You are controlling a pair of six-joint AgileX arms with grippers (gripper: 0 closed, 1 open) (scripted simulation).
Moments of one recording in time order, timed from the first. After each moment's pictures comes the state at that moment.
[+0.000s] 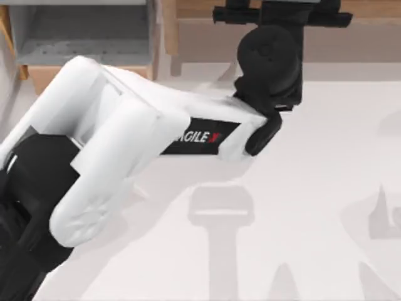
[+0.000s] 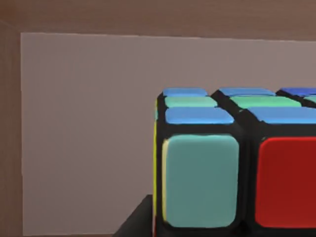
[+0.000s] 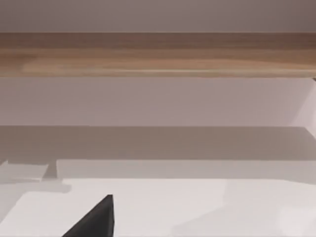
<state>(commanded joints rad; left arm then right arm) -0.82 2.41 1.66 1.17 -0.63 0.26 0.00 0.00 0.00 0.00 0.00 0.00</state>
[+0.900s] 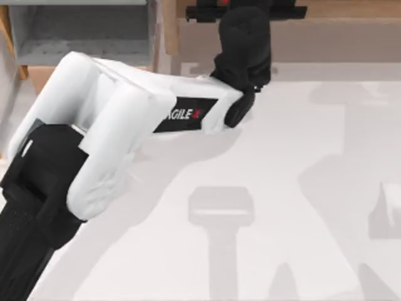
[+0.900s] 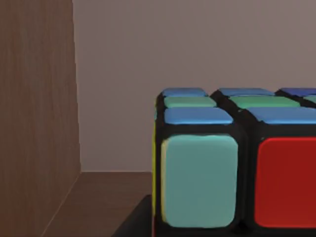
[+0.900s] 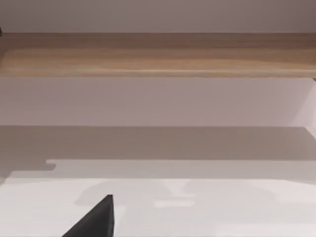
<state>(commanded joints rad) -0.69 2.55 1.84 0.97 -0.63 0.16 0.00 0.00 0.00 0.00 0.00 0.00</state>
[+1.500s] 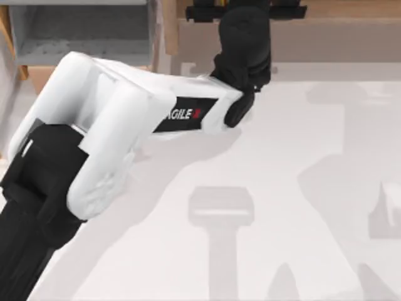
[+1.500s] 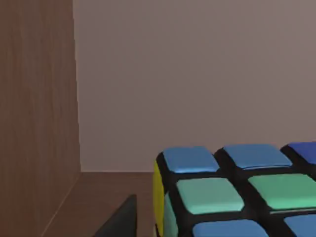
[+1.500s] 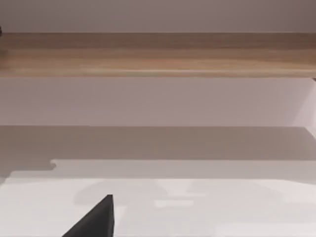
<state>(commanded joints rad) -0.69 2.55 1.84 0.97 -0.63 0.16 0.00 0.00 0.00 0.00 0.00 0.00</state>
